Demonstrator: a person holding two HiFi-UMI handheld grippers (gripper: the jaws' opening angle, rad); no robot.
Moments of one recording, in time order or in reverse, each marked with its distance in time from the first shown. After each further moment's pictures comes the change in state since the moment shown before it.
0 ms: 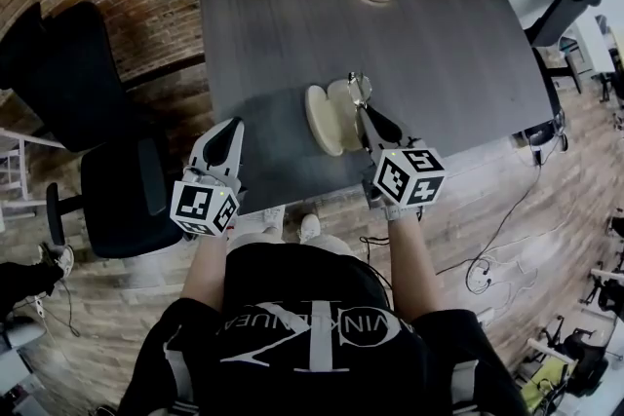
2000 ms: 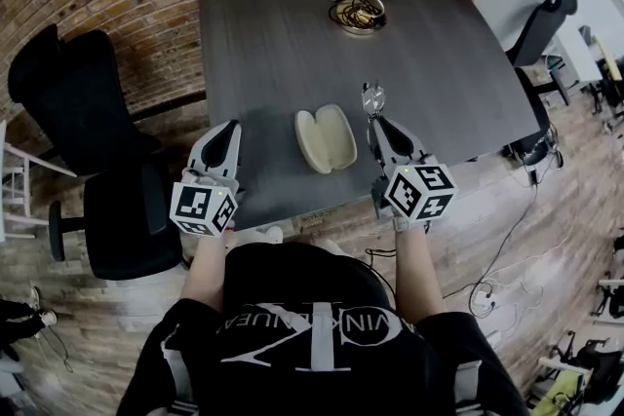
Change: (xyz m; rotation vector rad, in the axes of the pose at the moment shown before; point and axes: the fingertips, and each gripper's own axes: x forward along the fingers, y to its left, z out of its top) left arm 0.004 -0.018 0.056 0.074 -0.119 0.002; right arm -0.061 -0.013 0.058 -0.077 -0.196 -0.015
